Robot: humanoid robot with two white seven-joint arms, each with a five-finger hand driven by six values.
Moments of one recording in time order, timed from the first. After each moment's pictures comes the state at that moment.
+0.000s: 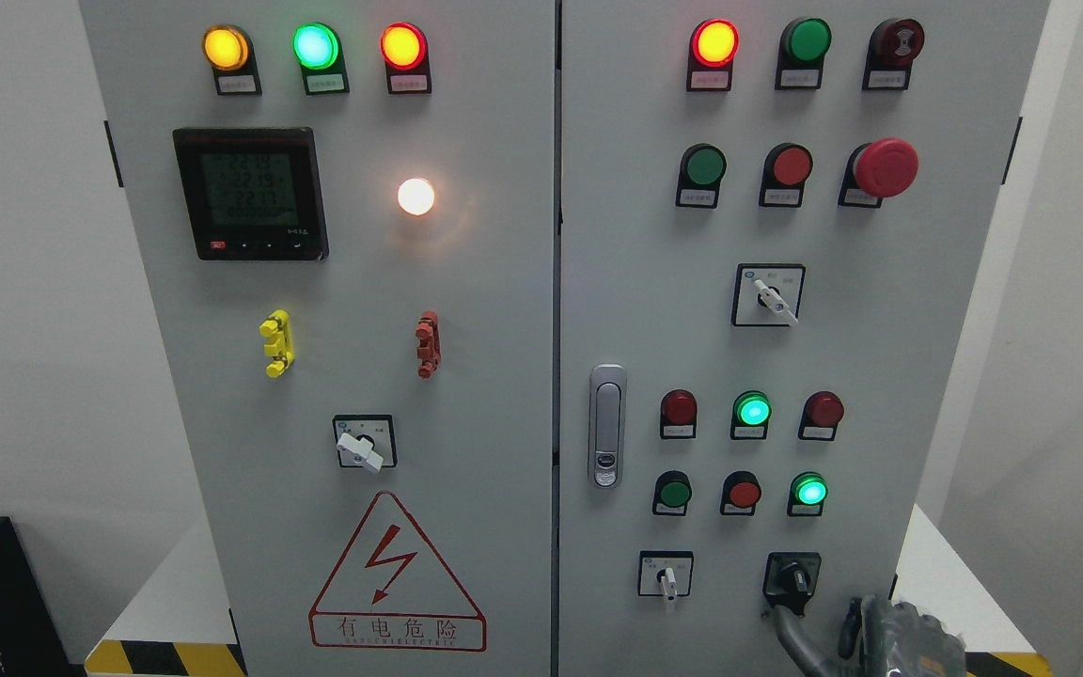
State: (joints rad) left arm 0.04 -0.10 0.00 0.00 0.00 -0.20 0.08; right arm -0.24 0.14 -0.18 -1.62 1.32 0.21 0.06
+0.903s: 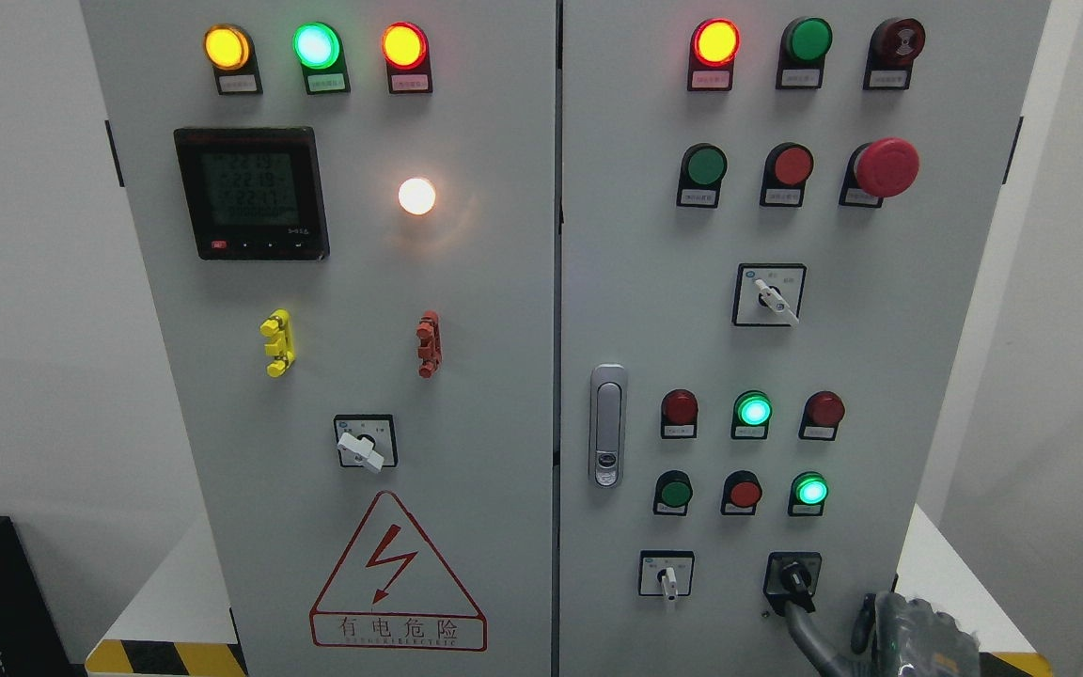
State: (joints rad) left arm 0.04 -0.10 0.00 0.00 0.00 -0.20 0.08; right arm -0.25 0.14 -0.21 -1.61 1.31 0.21 0.06
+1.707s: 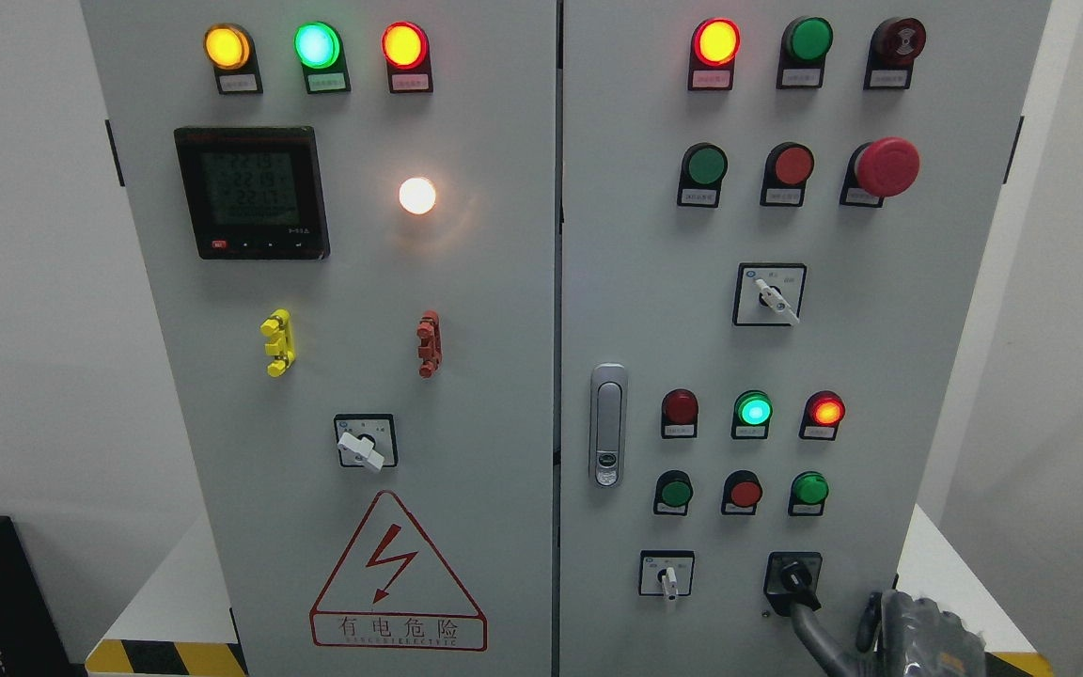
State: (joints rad) left arm 0.04 -0.10 0.00 0.00 0.00 -0.20 0.08; right arm -0.26 0.14 -0.22 -1.61 1.30 0.21 0.05
